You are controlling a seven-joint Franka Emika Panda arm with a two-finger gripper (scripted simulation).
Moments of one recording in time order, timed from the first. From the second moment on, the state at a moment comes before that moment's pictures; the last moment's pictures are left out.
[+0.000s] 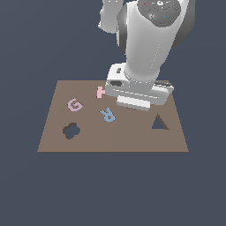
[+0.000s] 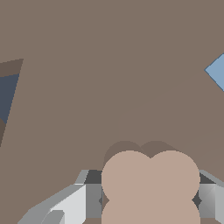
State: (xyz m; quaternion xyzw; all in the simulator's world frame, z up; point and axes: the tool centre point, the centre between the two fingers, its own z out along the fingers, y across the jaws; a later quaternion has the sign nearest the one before) arm -0.029 0.073 0.033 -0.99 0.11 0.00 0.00
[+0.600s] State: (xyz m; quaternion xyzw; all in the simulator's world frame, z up) arm 0.048 -0.037 0.037 -0.96 0.29 0.00 0.00
